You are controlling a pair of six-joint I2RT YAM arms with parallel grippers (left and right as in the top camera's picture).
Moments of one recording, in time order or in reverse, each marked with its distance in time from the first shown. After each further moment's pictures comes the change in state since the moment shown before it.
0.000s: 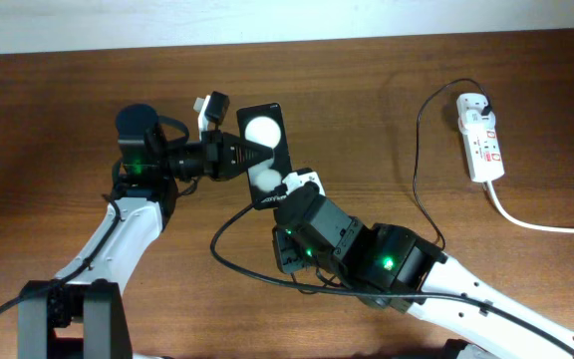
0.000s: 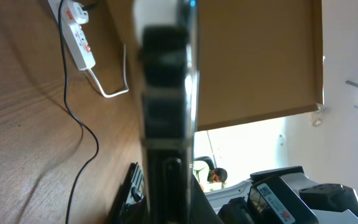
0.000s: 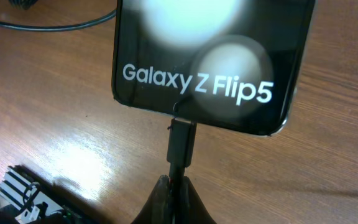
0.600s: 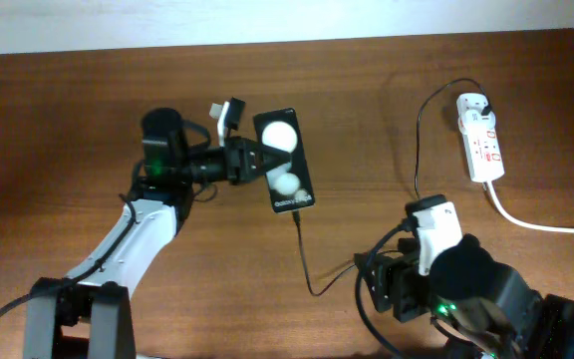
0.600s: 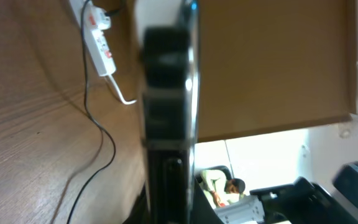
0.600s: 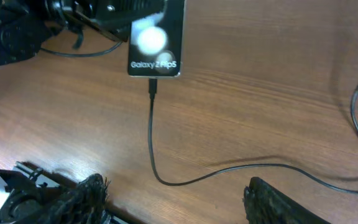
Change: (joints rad) left arm -0.083 0.000 -0.012 -0.097 -0.156 0.130; right arm -0.013 -0.483 0.058 -0.419 0.130 -0.014
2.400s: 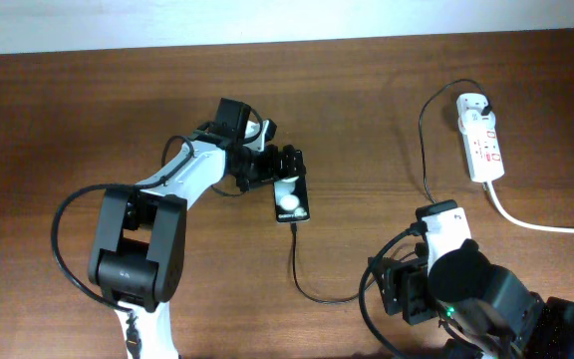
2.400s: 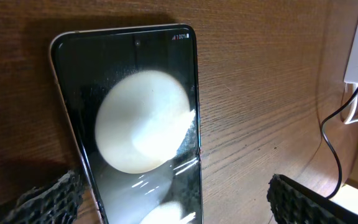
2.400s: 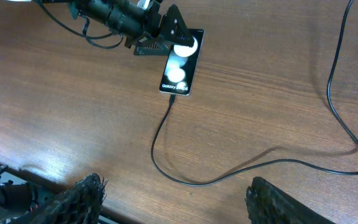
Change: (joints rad) left arm -0.135 0.470 0.456 -0.906 -0.697 0.575; right arm 0.000 -0.002 0.001 -0.088 0.060 0.000
